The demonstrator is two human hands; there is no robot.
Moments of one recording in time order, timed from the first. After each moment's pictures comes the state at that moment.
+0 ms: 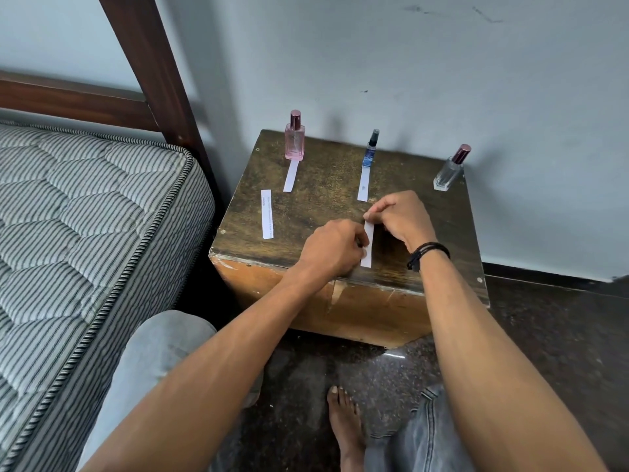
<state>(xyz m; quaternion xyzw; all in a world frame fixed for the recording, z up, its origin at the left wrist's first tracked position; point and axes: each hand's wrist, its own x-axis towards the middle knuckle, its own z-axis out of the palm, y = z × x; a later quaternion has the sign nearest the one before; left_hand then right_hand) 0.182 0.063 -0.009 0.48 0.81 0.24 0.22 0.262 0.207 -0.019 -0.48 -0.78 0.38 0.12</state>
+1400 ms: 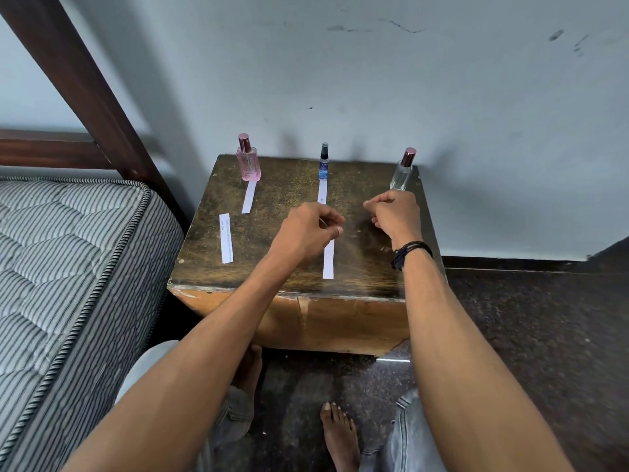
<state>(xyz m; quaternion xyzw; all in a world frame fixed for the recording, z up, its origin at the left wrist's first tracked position) 0.178 0.102 0.013 0.47 0.78 0.35 0.24 0.296 0.247 -0.018 -0.56 -0.65 0.44 0.28</state>
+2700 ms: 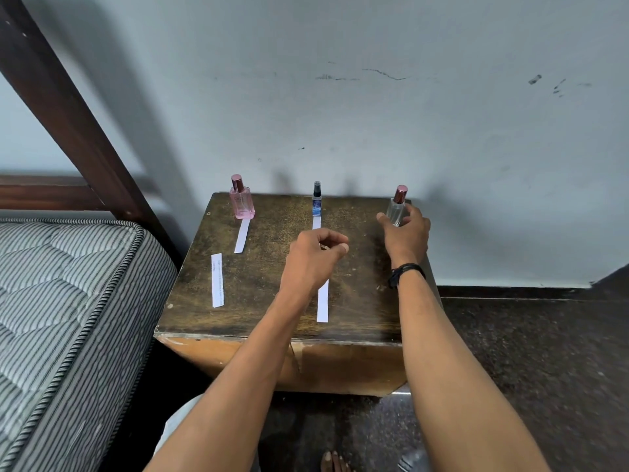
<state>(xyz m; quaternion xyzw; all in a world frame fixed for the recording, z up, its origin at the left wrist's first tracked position) 0.194 0.129 0.021 0.35 0.75 0.49 0.28 0.292 0.299 -0.038 -0.61 -0.60 0.36 0.37</state>
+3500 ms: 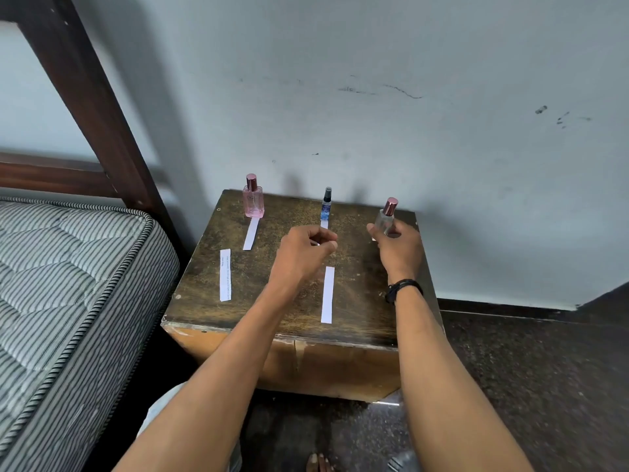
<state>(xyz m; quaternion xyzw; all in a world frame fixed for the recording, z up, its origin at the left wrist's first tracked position) 0.163 0.117 0.020 0.35 0.75 0.50 0.27 0.283 0.271 -0.032 -0.56 -0.63 0.38 0.38</state>
